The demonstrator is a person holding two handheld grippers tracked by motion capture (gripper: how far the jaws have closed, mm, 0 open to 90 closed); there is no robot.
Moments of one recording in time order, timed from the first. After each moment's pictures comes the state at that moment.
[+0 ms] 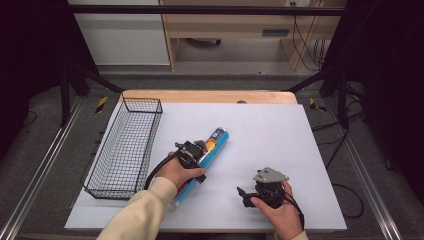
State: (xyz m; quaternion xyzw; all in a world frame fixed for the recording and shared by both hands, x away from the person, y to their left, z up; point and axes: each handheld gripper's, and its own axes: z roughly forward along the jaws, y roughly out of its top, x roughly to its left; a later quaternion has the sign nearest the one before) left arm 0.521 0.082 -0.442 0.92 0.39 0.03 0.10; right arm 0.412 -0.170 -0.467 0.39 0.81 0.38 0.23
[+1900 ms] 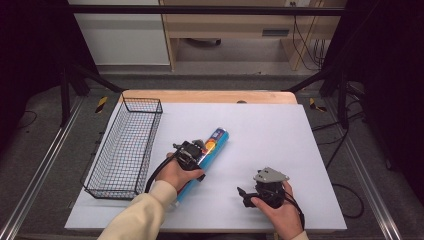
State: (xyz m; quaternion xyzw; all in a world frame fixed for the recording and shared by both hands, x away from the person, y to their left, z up) left arm 0.519 0.085 -0.443 0.90 0.41 0.04 0.12; right arm 0.413 -0.171 -0.468 0.39 0.81 0.38 0.22
